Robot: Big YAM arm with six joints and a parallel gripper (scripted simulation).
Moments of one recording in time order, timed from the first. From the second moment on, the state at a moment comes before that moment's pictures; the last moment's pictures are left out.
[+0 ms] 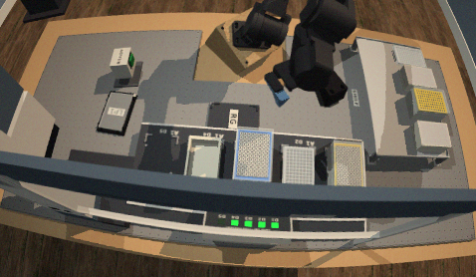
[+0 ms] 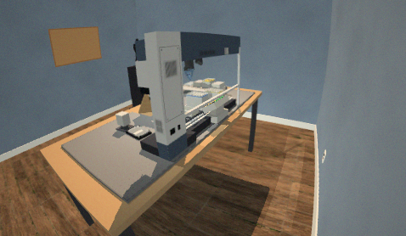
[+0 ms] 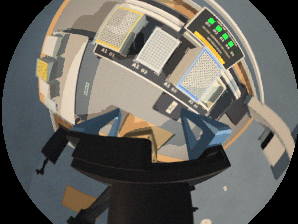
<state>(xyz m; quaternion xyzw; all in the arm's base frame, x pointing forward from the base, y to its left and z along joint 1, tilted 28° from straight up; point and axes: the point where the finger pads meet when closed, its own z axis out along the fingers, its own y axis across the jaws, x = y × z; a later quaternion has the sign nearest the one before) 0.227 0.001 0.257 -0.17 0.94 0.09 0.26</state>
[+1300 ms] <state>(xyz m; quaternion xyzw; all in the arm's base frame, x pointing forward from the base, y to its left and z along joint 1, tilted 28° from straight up) 0.175 -0.093 0.210 0.10 0.97 0.15 0.19</state>
